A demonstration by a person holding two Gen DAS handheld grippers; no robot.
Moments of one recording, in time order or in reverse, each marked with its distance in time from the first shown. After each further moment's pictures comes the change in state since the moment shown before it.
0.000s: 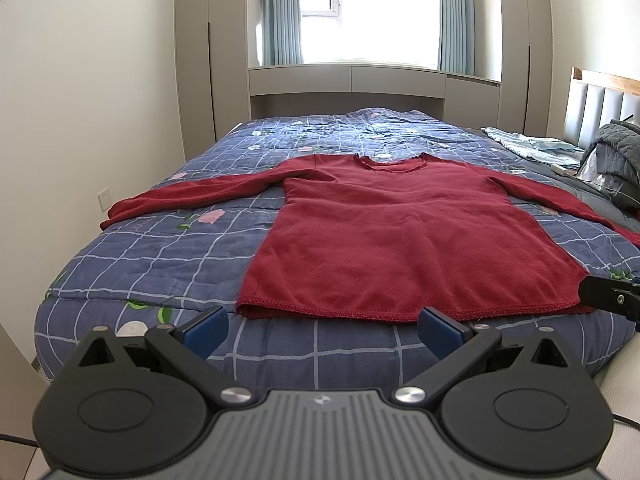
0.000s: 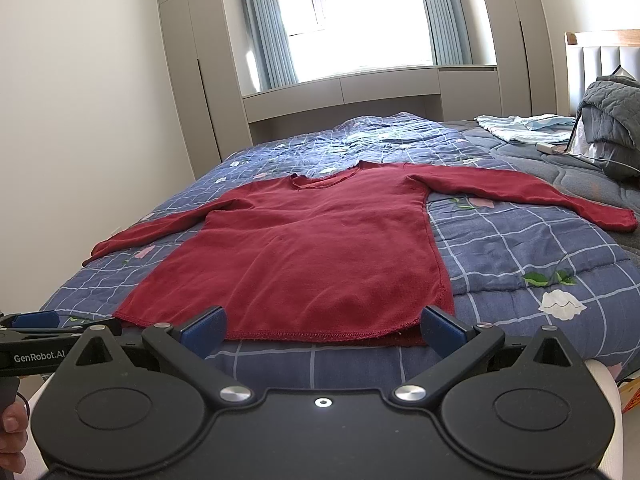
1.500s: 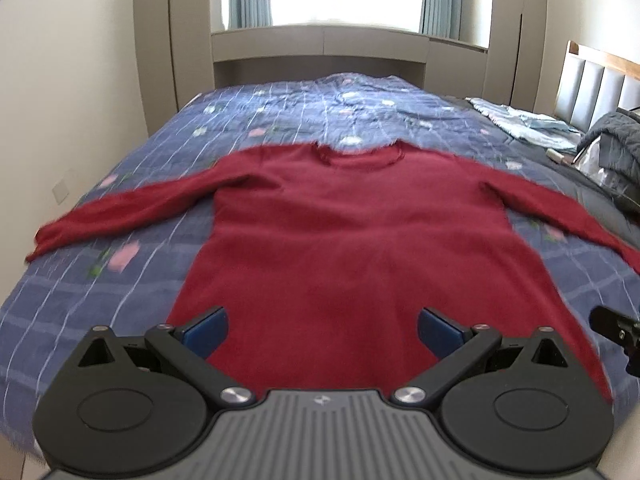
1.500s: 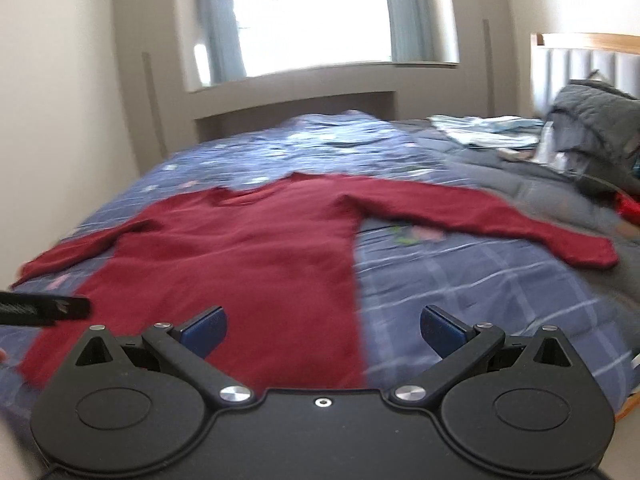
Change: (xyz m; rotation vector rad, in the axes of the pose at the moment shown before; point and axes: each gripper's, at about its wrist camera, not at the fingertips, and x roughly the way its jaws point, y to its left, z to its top) left arm 0.121 -0.057 0.103 0.026 0.131 -0.073; right arm 0.083 -0.066 0.061 0.013 0.022 -0.183
